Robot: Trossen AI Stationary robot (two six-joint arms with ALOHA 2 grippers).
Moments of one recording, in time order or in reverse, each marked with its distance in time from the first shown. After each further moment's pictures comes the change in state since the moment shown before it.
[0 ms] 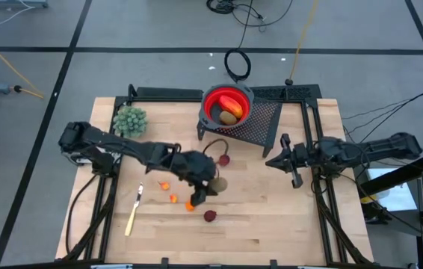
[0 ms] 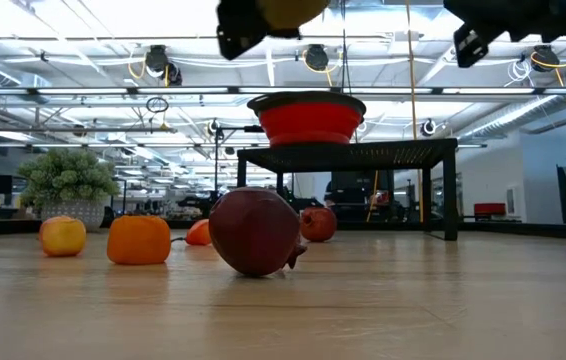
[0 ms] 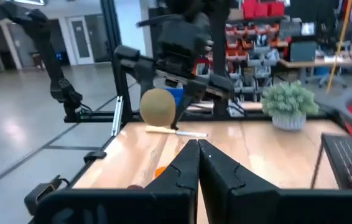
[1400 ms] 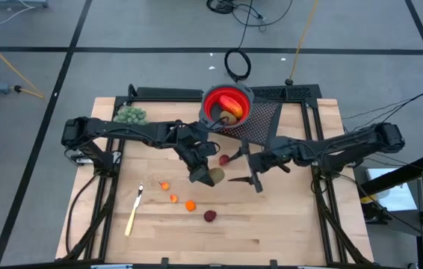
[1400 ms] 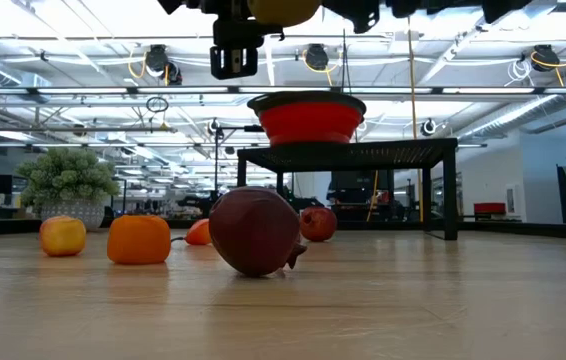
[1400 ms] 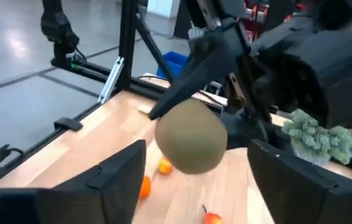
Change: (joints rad) left arm 0.215 0.000 0.000 -0.049 0.505 -0.223; right arm -0.026 0.718 0.434 0.115 -0.117 -0.308
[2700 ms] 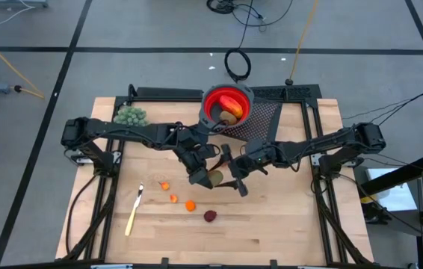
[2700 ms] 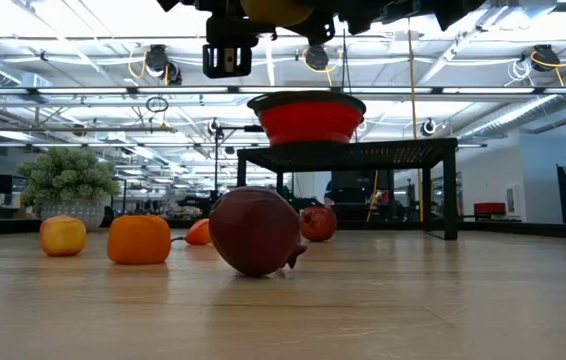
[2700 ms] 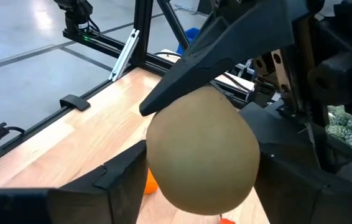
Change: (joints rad) left arm -0.023 -0.001 -0.001 -0.026 -0.003 -0.037; right arm -0.014 0.235 0.180 -0.073 -0.075 -0.054
